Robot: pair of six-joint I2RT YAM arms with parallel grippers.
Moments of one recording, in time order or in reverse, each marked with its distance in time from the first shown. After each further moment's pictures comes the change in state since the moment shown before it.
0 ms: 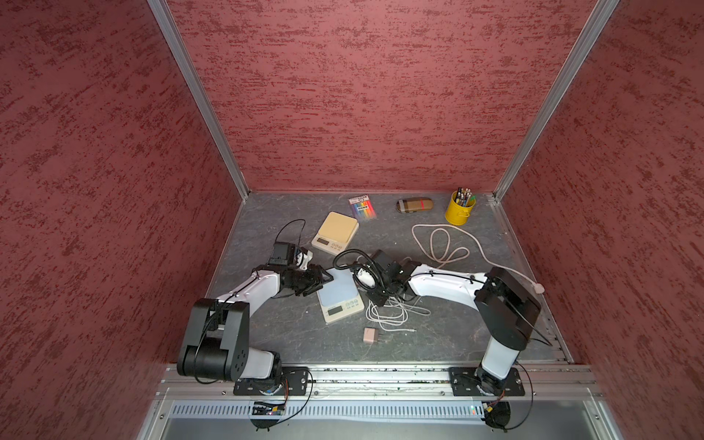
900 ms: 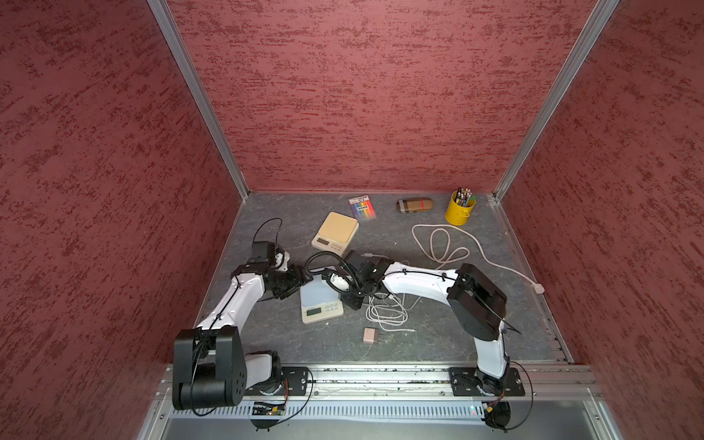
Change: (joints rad) left arm 0.163 -0.164 0.048 -0.304 -0.175 0.100; right arm 0.100 0.171 0.238 -0.032 -0.151 -0.062
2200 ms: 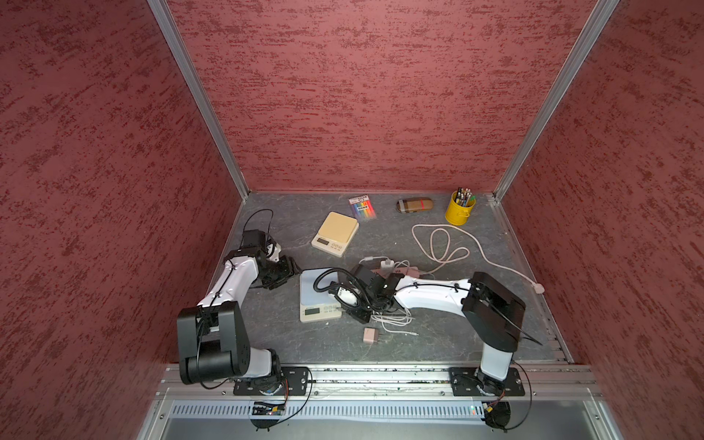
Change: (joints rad) left arm 0.077 0.140 0.149 -0.091 -0.059 0.144; right arm 0.044 -0.156 -0.240 0.119 0.005 0.018
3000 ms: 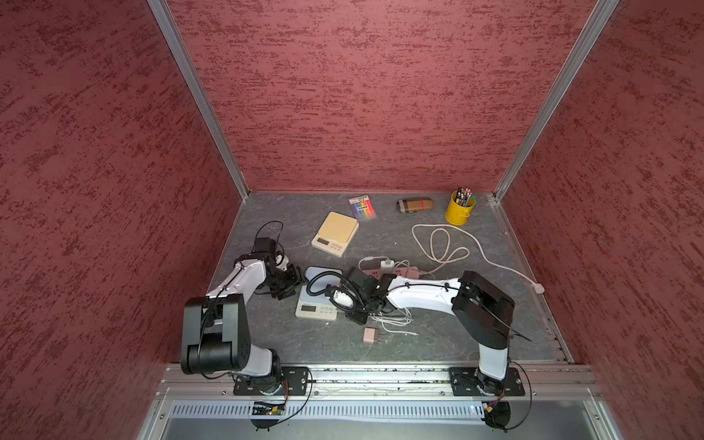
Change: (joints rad) left arm -0.037 0.060 -0.042 0.000 0.028 -0.093; right arm 0.045 0.102 0.097 -0.057 0.040 -0.010
